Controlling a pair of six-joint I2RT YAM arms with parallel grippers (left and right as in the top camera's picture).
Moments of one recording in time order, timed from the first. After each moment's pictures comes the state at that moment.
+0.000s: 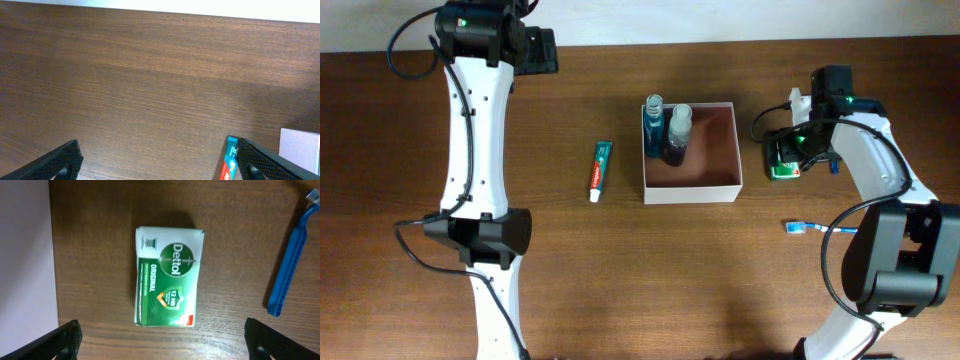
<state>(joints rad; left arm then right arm) -0.14 2.35 2.87 -1.55 -0.26 -0.20 -0.11 1.93 1.49 -0.86 -0.04 -0.16</state>
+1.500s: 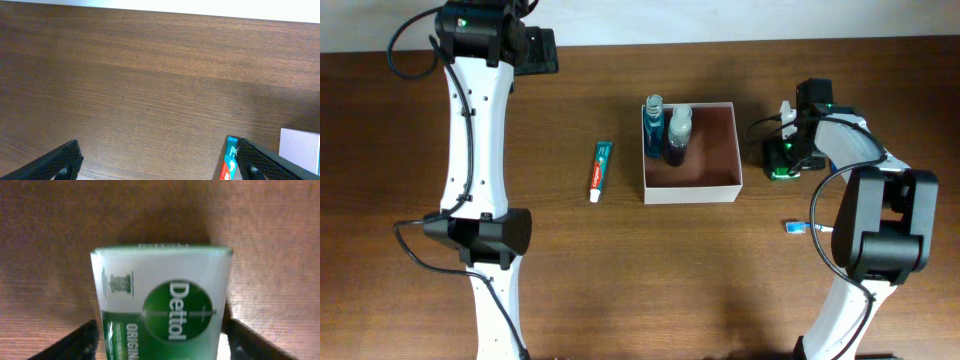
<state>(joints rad) -0.14 2.35 2.87 -1.55 -0.26 -0.20 -0.11 2.12 1.49 -0.75 -0.02 -0.11</state>
